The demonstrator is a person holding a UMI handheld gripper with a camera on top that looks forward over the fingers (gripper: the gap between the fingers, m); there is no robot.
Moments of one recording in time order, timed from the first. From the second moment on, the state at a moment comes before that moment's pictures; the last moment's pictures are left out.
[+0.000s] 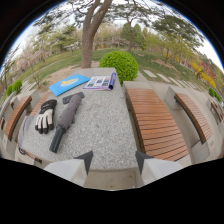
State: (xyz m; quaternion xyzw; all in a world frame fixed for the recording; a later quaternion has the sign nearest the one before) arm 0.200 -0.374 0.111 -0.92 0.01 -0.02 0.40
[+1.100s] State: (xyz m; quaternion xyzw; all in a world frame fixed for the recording) arm 0.009 -0.184 0.044 -0.92 0.00 -0.04 0.38
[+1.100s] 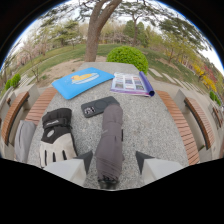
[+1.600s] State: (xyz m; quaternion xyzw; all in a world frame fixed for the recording) arm -0.002 -0.158 0.026 -0.93 0.00 -0.03 0.37
